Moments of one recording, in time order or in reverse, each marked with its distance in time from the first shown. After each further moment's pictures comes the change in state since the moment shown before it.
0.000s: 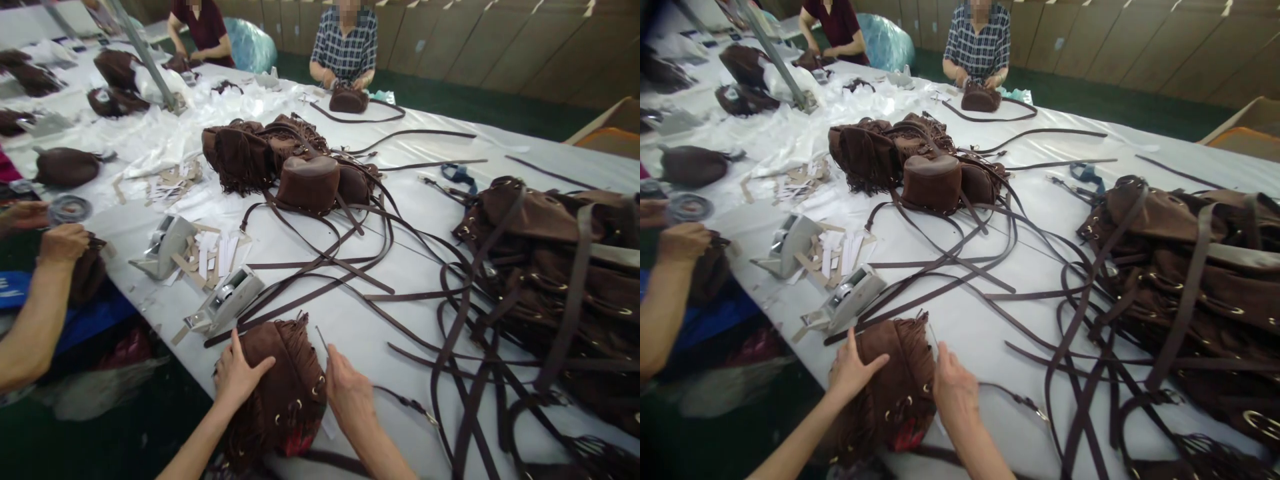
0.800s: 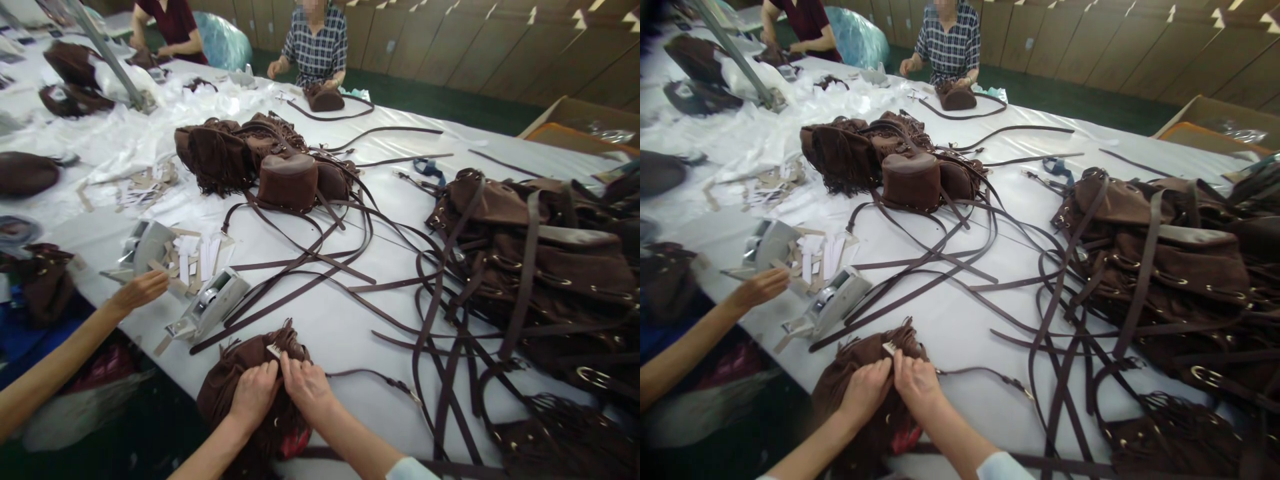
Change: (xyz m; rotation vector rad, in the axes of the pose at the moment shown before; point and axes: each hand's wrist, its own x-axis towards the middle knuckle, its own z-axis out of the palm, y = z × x) left_hand -0.038 0.037 0.020 0.347 -0.079 0.788; right_hand 0.010 -0.043 0.029 -0.145 -0.089 -0.315
